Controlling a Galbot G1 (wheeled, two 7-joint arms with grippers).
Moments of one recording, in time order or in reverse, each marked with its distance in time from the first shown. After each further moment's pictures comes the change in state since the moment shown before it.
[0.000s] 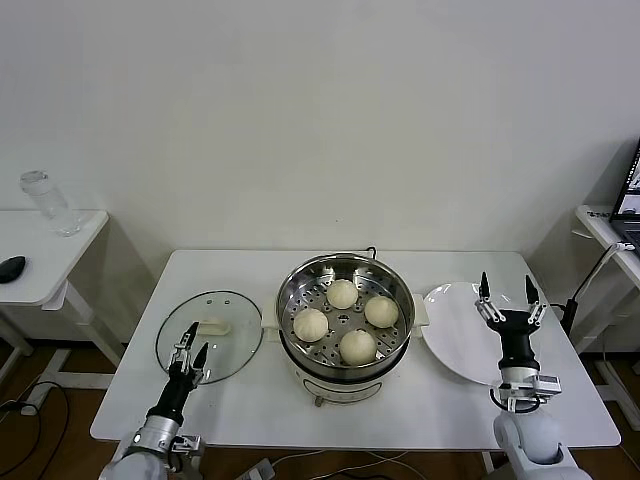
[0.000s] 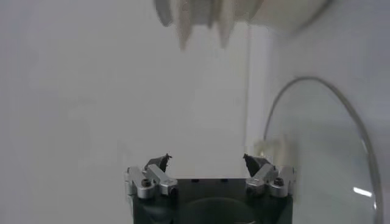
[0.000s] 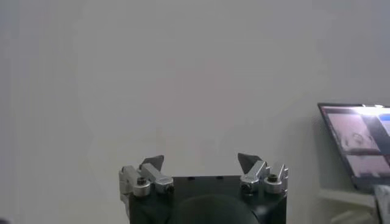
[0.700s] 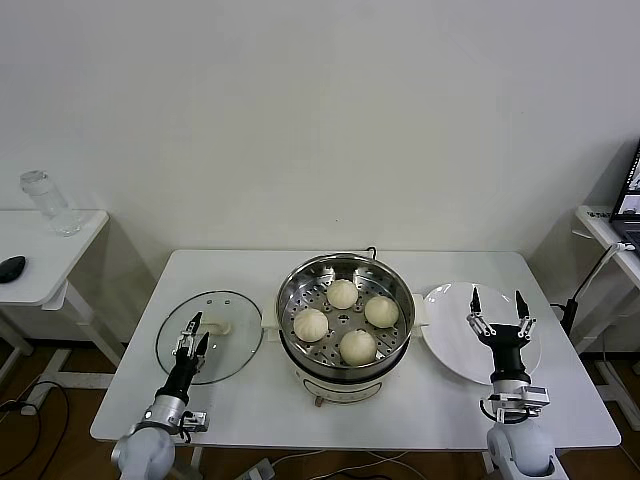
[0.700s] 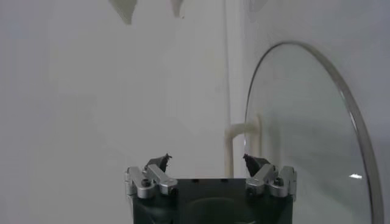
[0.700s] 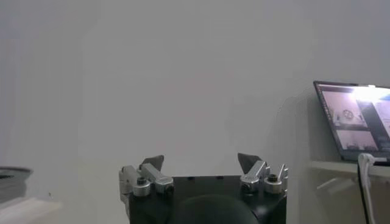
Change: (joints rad) left arm -0.170 -0.019 -0.004 0.212 0.076 -0.006 -0.036; right arm -0.020 0.037 0.000 -0.028 -0.049 -0.012 -0.003
